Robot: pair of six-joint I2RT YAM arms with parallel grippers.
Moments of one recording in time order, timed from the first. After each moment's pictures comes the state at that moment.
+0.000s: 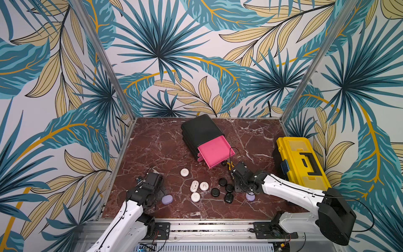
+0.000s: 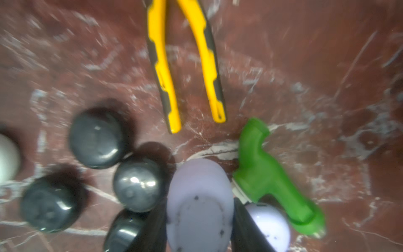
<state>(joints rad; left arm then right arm) -0.28 0.73 0.45 -1.00 -0.18 -1.04 0.76 1.26 0.76 -0.75 0.26 0.73</state>
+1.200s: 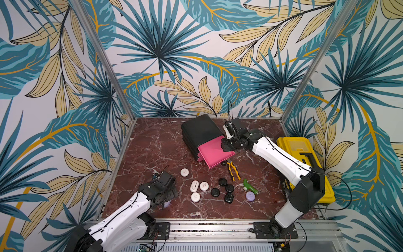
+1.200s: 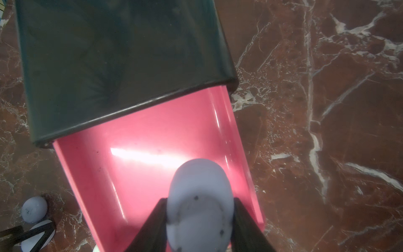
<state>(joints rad) -0.54 0.90 0.46 -0.85 -0.13 -1.02 0.55 1.70 1.58 -0.87 0.08 0.34</state>
